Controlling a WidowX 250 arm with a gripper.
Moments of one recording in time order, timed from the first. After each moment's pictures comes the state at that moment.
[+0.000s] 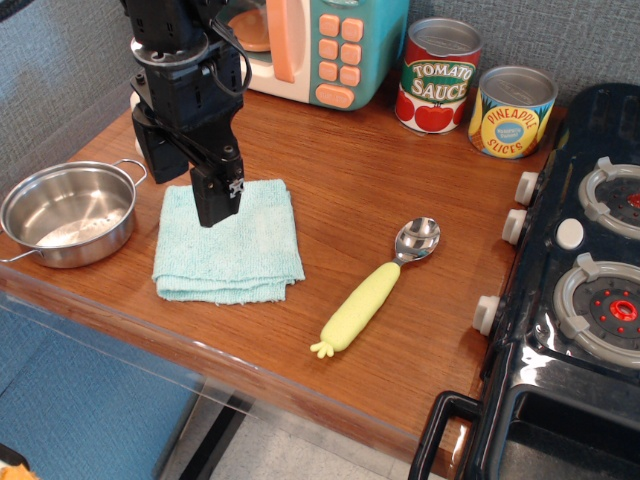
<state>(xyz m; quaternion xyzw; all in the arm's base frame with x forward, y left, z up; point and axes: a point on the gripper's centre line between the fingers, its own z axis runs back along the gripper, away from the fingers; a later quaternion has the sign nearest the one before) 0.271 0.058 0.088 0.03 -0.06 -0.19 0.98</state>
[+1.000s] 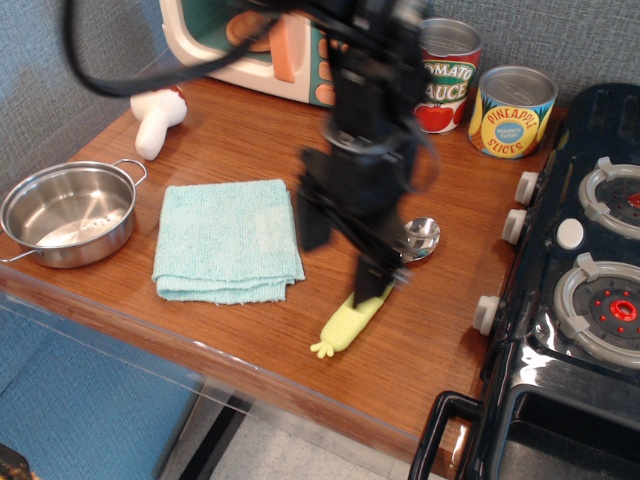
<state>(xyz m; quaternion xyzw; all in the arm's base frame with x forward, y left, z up) 0.276 -0.062 0.056 0.03 -0.02 -0.27 0.96</state>
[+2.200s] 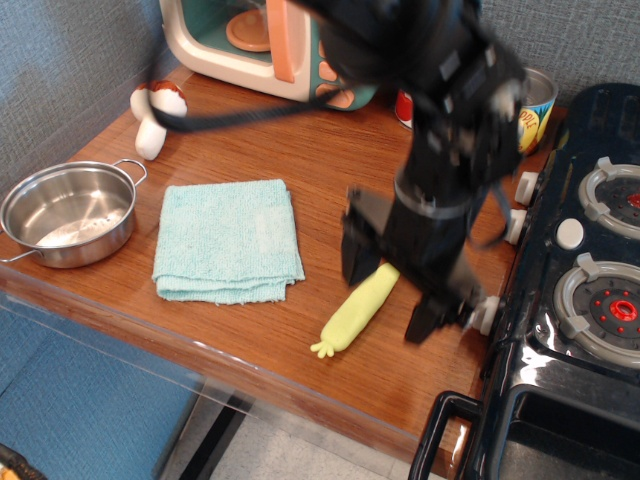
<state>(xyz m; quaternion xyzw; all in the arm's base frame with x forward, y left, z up) 0.275 -0.090 0.059 0.06 -0.07 -0.20 0.98</state>
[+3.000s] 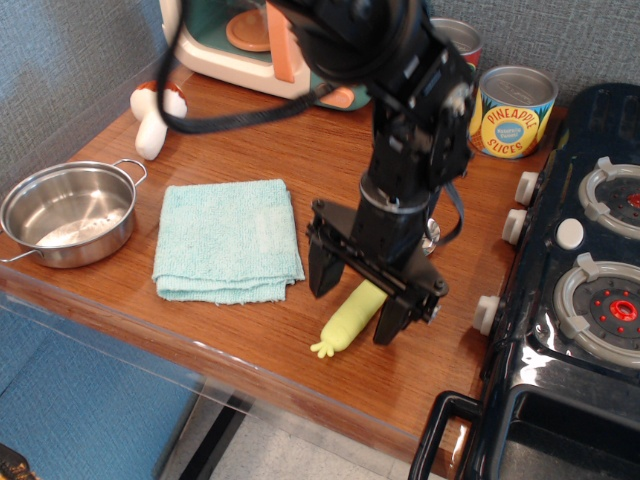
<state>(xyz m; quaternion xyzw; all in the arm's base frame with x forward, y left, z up) 0.282 -0.062 0.016 0.06 0.01 -0.13 0.99</state>
